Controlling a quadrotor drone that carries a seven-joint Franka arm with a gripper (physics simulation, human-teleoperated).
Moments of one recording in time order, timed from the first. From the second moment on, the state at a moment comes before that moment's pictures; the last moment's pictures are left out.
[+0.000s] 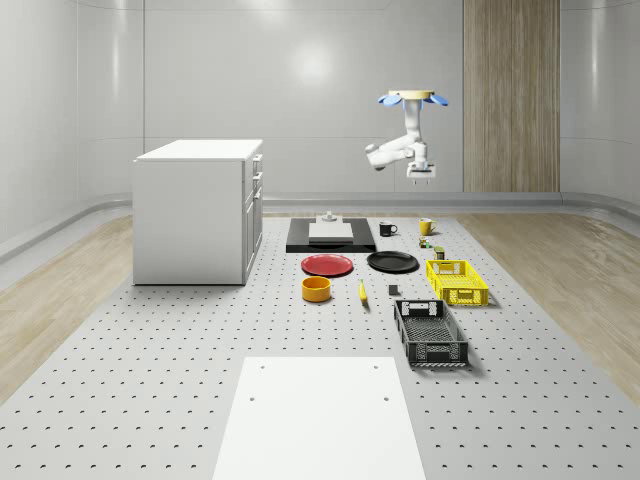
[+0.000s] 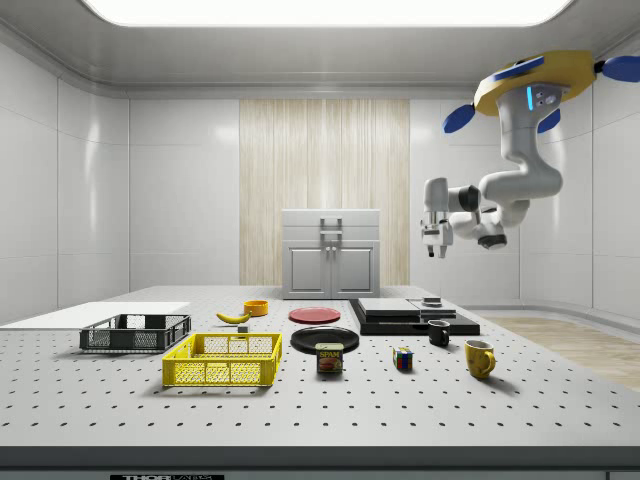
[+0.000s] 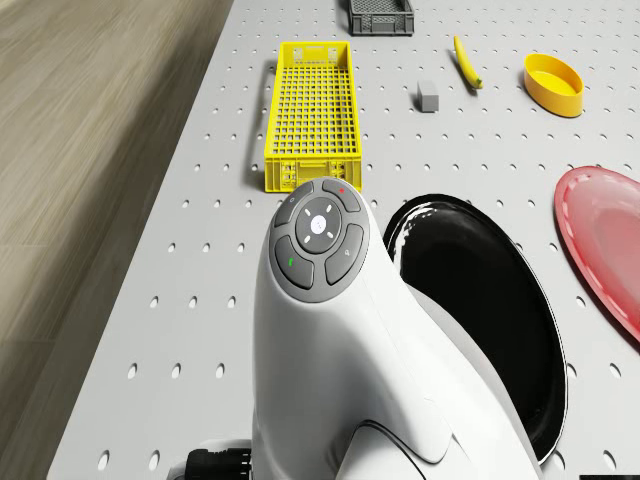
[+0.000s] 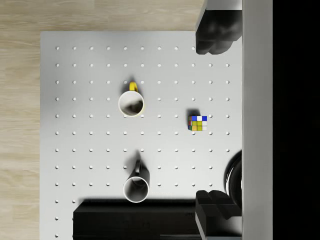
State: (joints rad) arm -1.08 -1.17 1.30 -2.89 -1.93 1.25 1.61
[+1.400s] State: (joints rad) arm -1.12 -1.29 1.33 -2.88 -1.87 1.36 1.64
